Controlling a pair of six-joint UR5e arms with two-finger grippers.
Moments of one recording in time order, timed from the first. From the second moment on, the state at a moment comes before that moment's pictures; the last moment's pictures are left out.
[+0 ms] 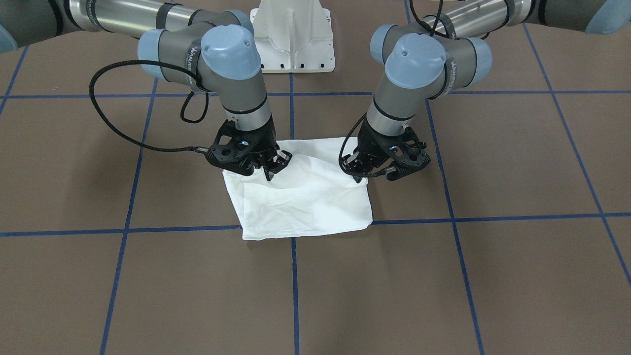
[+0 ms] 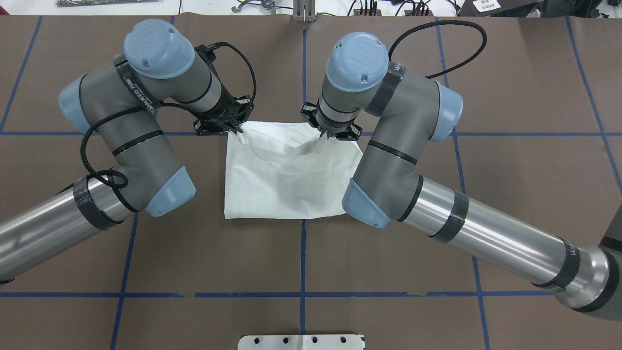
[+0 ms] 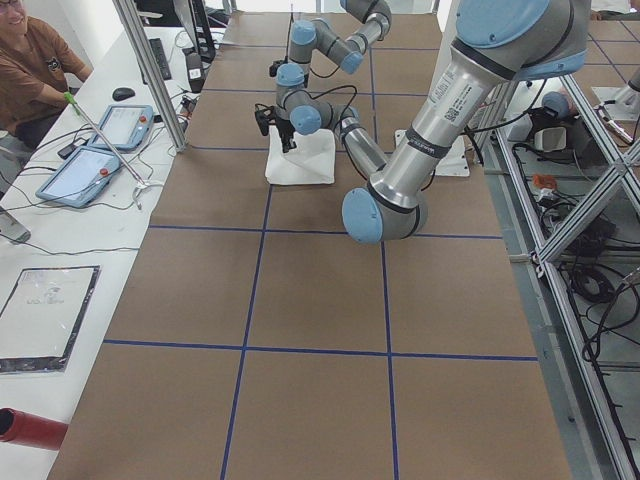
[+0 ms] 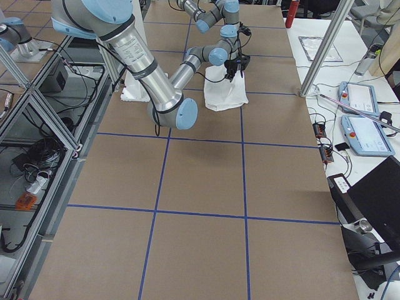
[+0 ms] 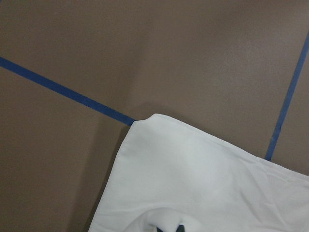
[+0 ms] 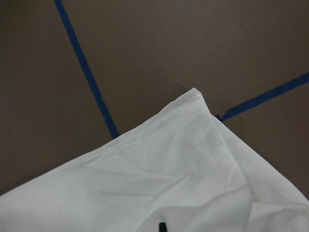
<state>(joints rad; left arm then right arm) -0.73 -2.25 -1.59 -1.76 -1.99 -1.55 0.64 -0.75 1.49 -1.49 1.88 1.59</state>
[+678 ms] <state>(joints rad) -0.74 -2.25 -1.55 -1.79 -1.99 -1.53 0.69 -0.73 1.39 -1.45 1.94 1.56</state>
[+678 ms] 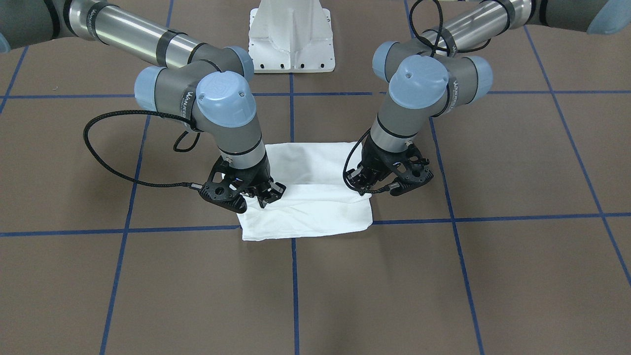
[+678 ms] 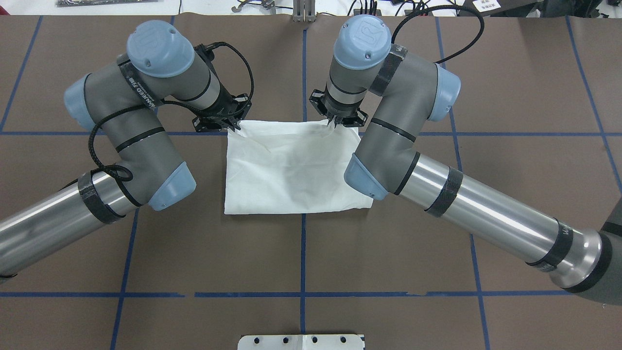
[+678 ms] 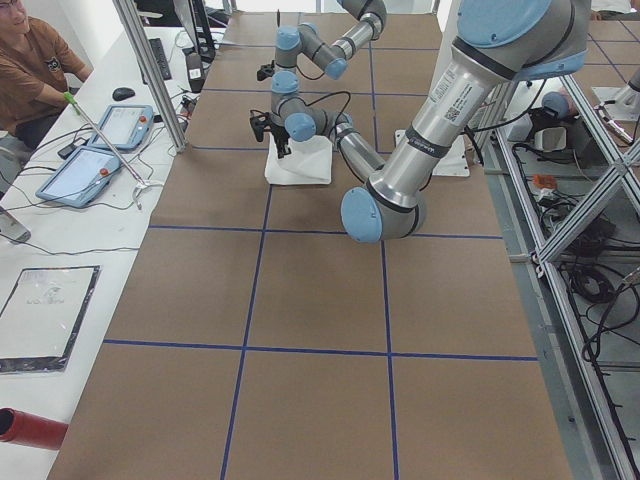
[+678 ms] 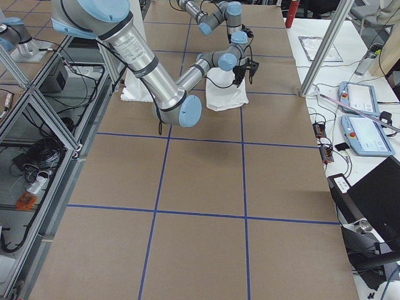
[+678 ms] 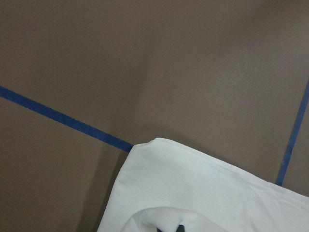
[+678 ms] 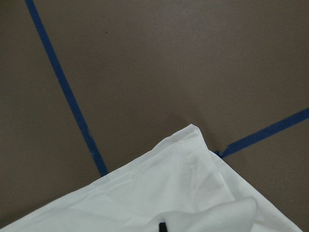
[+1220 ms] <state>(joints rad) -0.74 -2.25 -1.55 -1.78 -1.99 -1.54 0.69 -0.72 1.38 -1.44 1.94 1.56</state>
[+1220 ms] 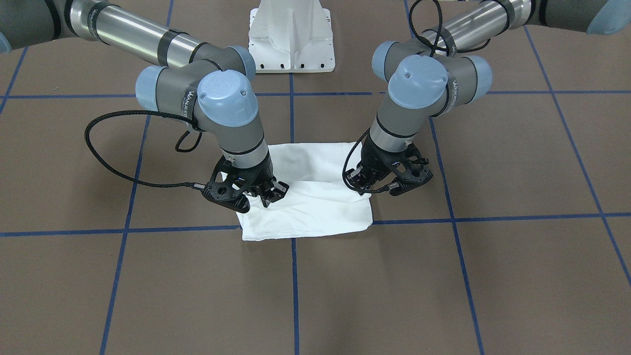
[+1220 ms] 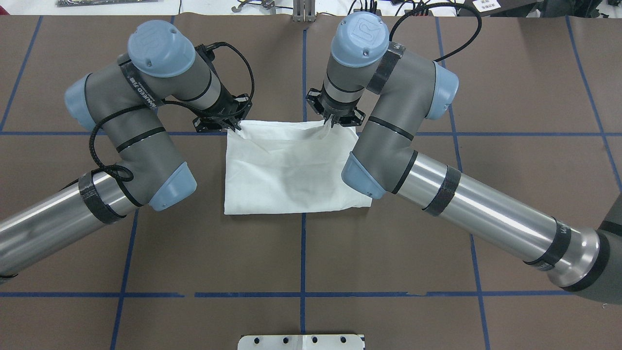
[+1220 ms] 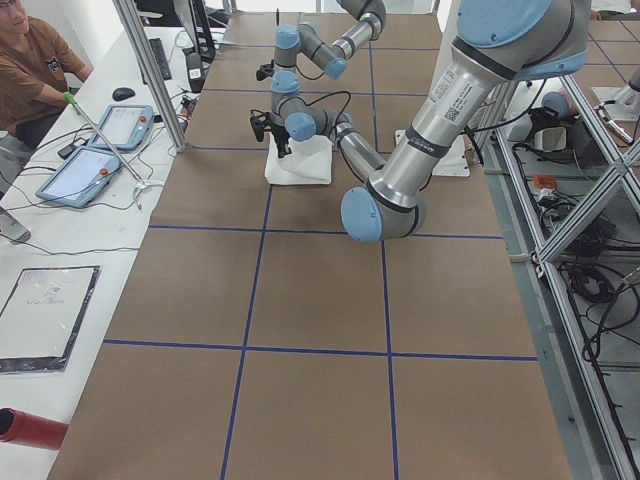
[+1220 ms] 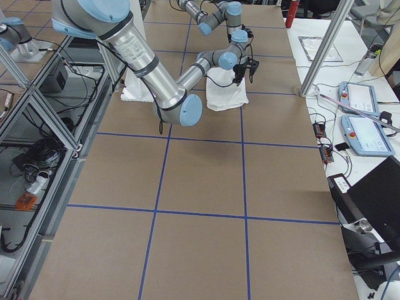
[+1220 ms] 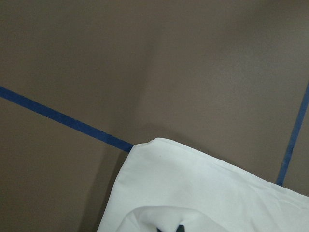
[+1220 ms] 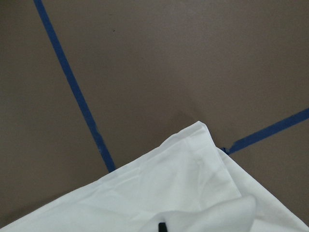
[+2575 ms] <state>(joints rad) -1.08 -1.91 -1.79 -1.70 -2.03 -0.82 0.96 -1.03 1.59 -1.46 2.03 0.93</state>
